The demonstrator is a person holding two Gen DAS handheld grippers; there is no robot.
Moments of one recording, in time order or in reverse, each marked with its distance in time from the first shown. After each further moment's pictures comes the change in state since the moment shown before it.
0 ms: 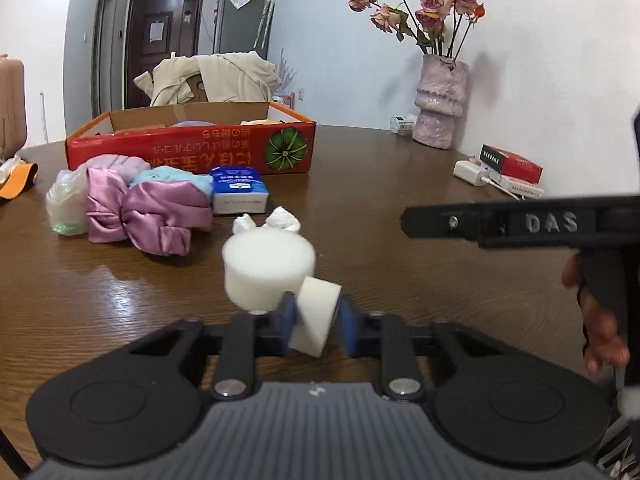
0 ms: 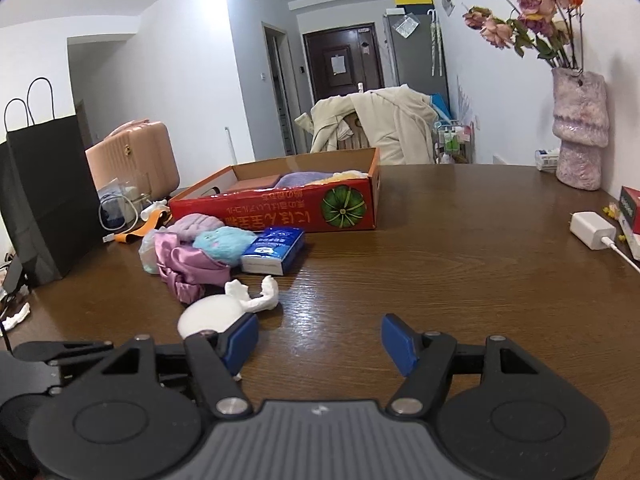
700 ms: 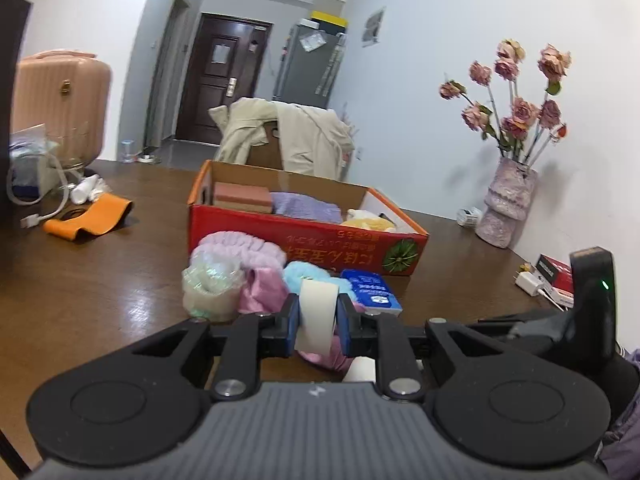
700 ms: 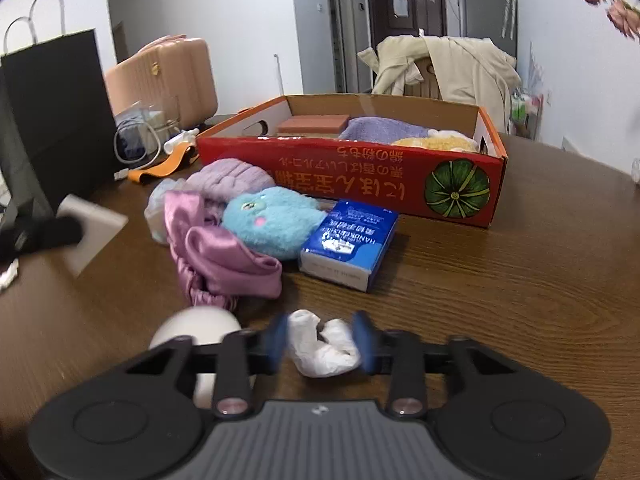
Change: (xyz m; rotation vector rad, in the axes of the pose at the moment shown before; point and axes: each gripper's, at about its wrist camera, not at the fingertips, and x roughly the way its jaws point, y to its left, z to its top) left arm -0.041 0.124 0.064 -0.187 -0.145 0.063; right arm 0.112 0.061 0.034 -0.164 0.186 0.082
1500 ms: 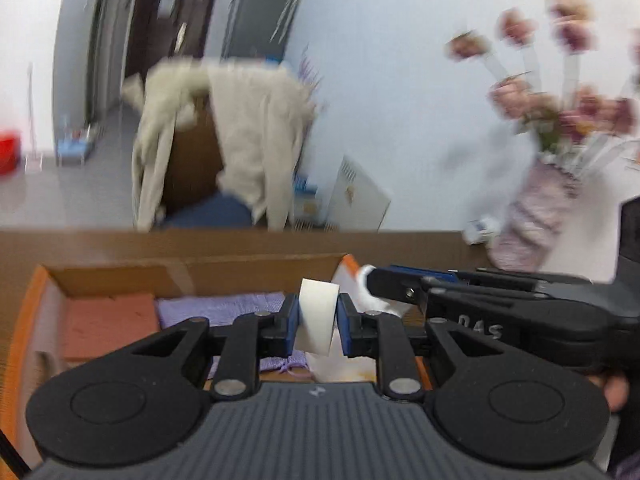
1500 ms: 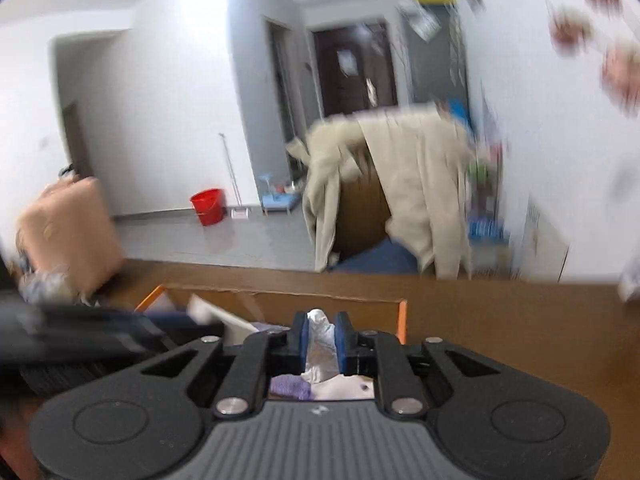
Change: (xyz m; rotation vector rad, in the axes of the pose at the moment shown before) left arm 0.314 -0.038 0.185 0.035 0.234 -0.084; right arm 0.110 -0.160 0.231 0.237 -0.153 -0.017
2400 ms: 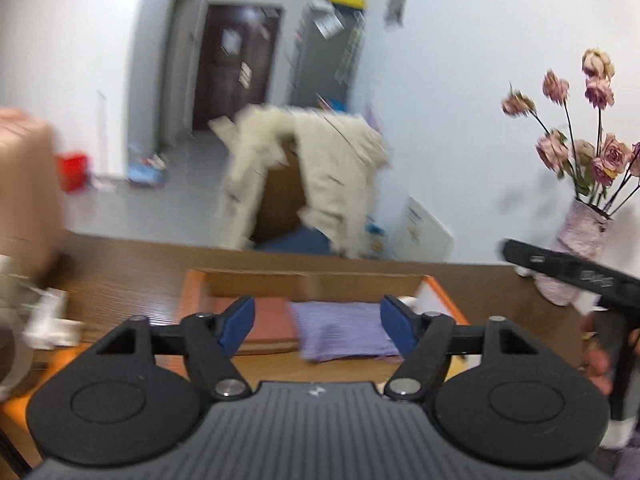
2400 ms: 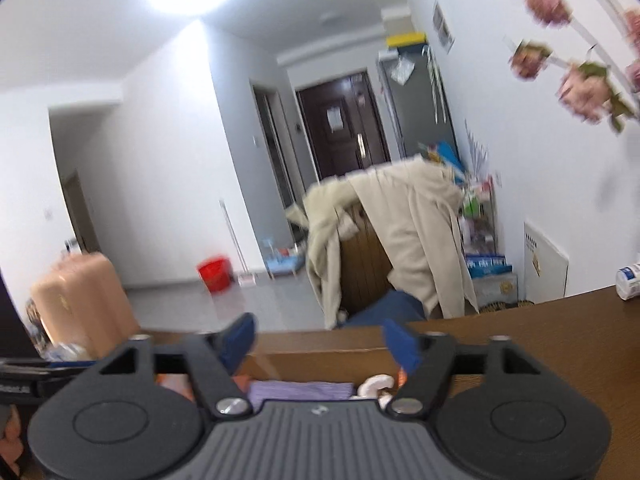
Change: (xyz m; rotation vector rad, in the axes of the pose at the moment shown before) left arm -0.164 0.050 -0.037 -0.015 -0.188 0.218; right arm -0.092 0.021 -0.024 0.017 -0.269 -0.001
